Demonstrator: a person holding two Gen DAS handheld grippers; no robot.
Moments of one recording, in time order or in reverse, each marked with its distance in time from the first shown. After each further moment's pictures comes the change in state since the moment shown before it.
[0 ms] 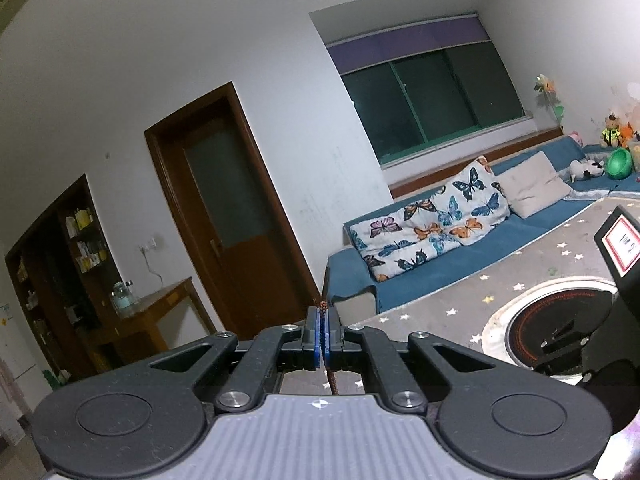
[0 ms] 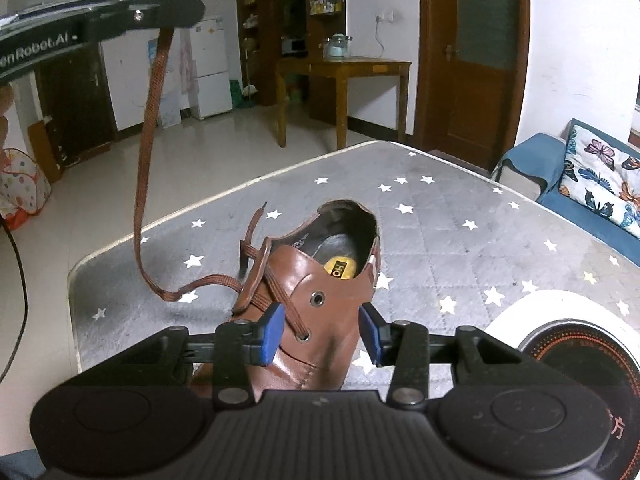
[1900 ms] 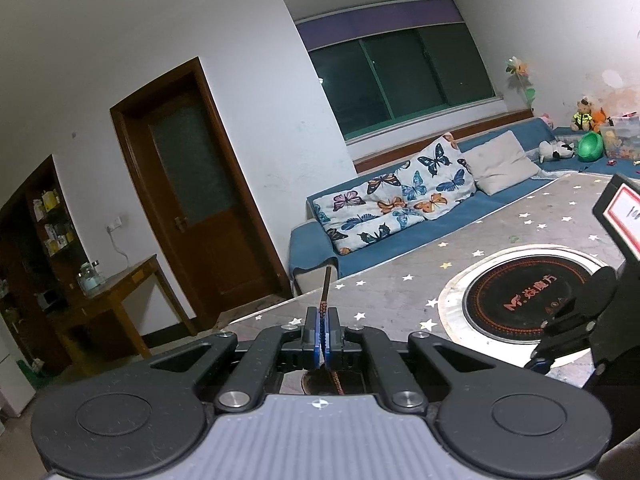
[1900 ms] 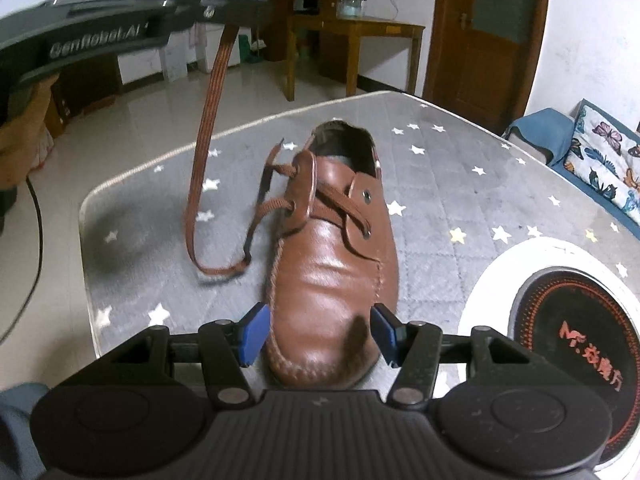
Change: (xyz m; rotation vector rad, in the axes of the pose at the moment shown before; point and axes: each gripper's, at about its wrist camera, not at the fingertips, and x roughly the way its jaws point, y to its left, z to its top) left arm -0.004 -0.024 -0.029 0.004 0.069 -0.110; right arm -0.010 0.015 -0.037 -0.046 0.132 -0.003
